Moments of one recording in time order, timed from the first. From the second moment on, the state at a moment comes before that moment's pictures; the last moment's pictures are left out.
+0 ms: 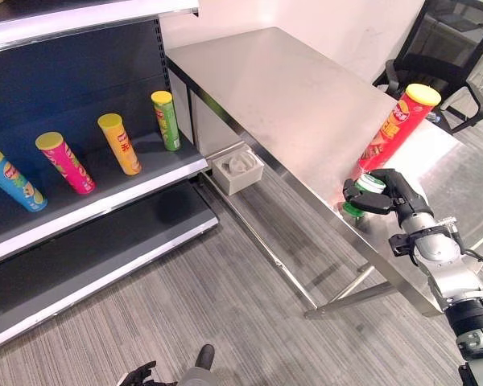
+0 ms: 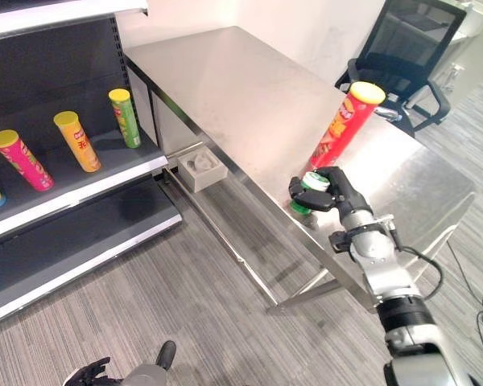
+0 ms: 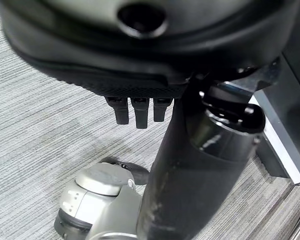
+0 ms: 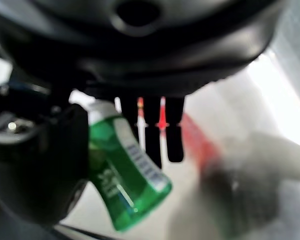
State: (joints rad) left arm 0.15 0.32 -0.06 1.05 -0.23 -0.08 0.00; right arm -0.40 -0.77 0.13 0.36 0.16 -0.07 -0.03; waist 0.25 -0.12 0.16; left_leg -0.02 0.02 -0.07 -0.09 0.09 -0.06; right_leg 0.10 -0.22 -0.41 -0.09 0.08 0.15
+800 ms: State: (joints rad) left arm 0.11 0.32 -0.05 1.08 -0.23 -0.04 0.00; right arm -0.38 -0.86 -0.10 -0.02 0.31 -0.17 -0.08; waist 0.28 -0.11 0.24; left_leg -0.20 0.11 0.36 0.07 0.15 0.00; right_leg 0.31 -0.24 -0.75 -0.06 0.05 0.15
